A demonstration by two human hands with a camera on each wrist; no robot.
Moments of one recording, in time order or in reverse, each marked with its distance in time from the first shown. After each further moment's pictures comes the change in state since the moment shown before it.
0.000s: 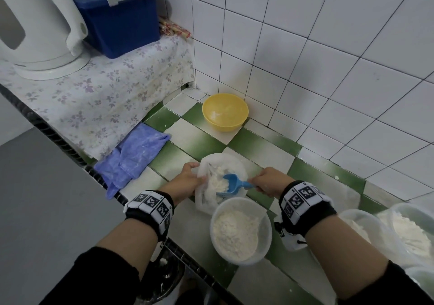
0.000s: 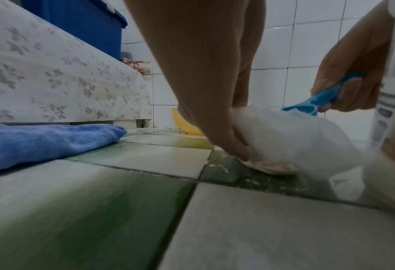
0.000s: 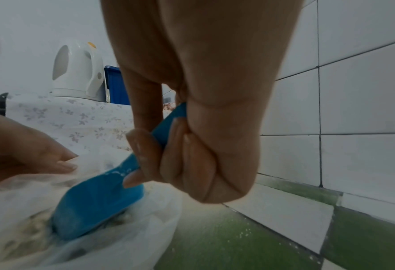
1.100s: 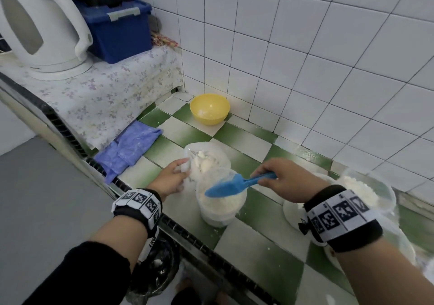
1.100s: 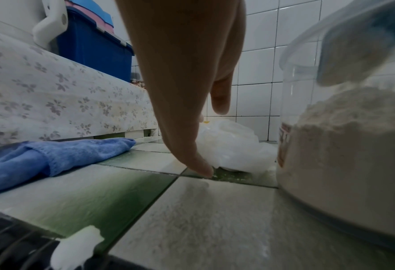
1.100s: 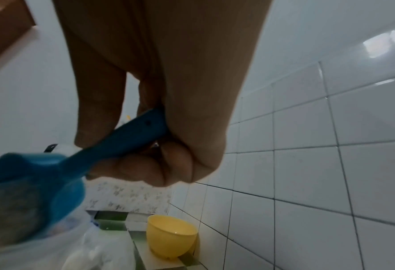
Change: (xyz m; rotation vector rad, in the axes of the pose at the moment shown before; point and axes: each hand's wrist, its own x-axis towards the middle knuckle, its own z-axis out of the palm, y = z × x) left_hand -0.058 -0.026 0.009 -0.045 0.094 0.106; right_hand -0.140 0.059 -0.017 -0.323 0.221 -0.541
